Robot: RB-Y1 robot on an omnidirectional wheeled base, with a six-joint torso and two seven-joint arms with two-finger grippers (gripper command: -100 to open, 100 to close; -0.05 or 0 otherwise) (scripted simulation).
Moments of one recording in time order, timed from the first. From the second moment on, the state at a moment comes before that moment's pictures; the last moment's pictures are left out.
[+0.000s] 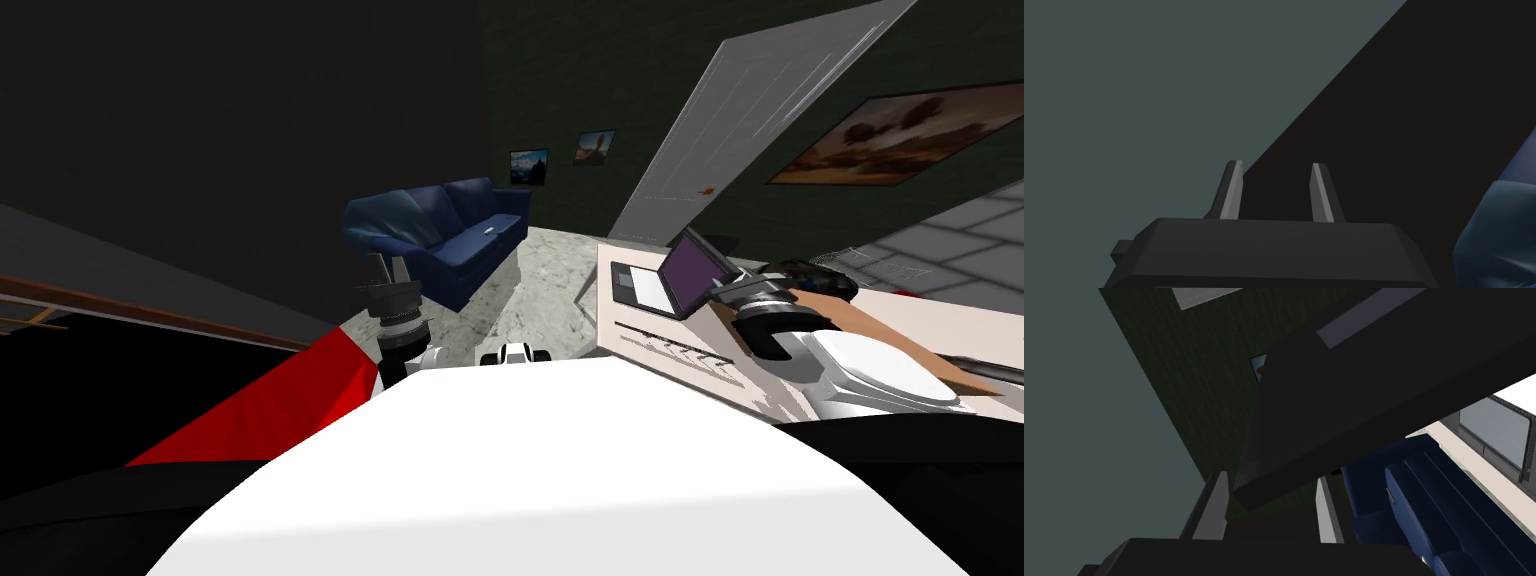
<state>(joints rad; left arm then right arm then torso) 0.52 0.03 -0.01 -2.31 -0.02 -0.63 0.12 0.44 -0.80 -0.64 -1.48 0.92 -0.12 0.98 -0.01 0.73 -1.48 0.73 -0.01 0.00</state>
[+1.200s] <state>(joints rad) 0.52 0.03 -0.01 -2.31 -0.02 -0.63 0.12 0.34 -0.69 -0.60 -1.42 1.16 0.05 1.26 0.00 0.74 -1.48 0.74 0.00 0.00</state>
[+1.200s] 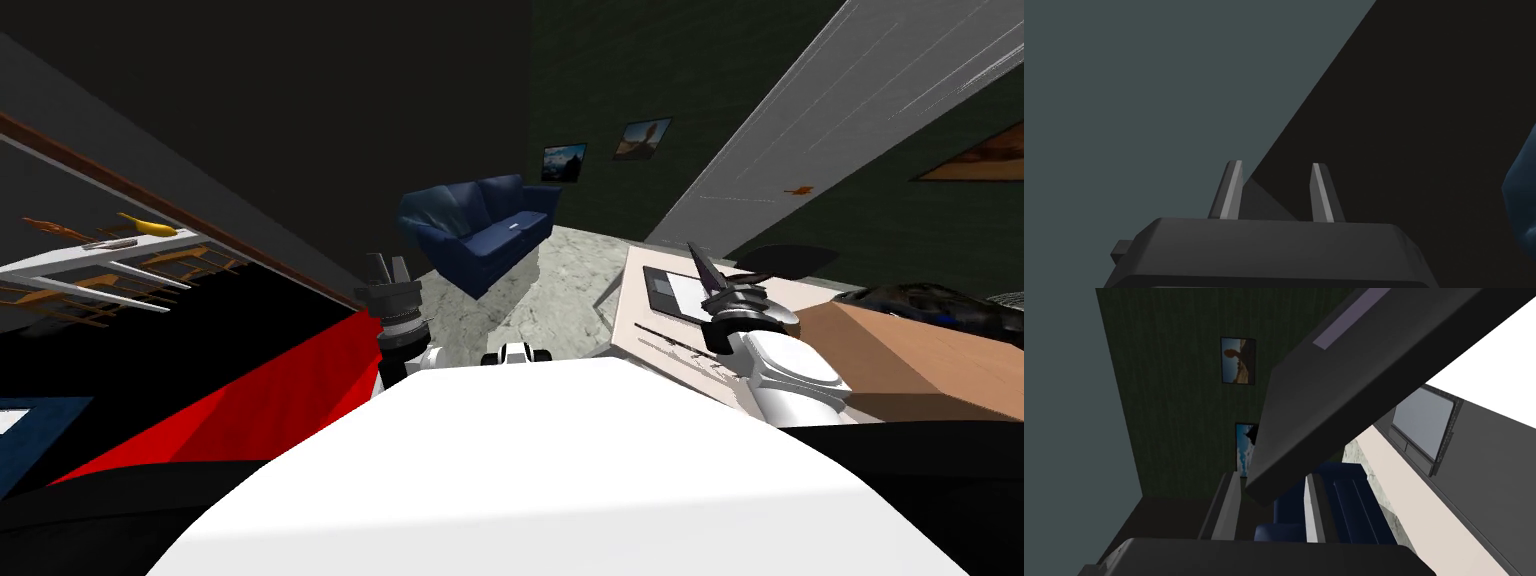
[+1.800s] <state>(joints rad) 0.52 0.03 -0.01 -2.31 -0.02 -0.63 0.12 0.28 -0.64 -0.58 -1.35 1.28 0.14 1.37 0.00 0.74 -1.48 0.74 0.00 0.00</state>
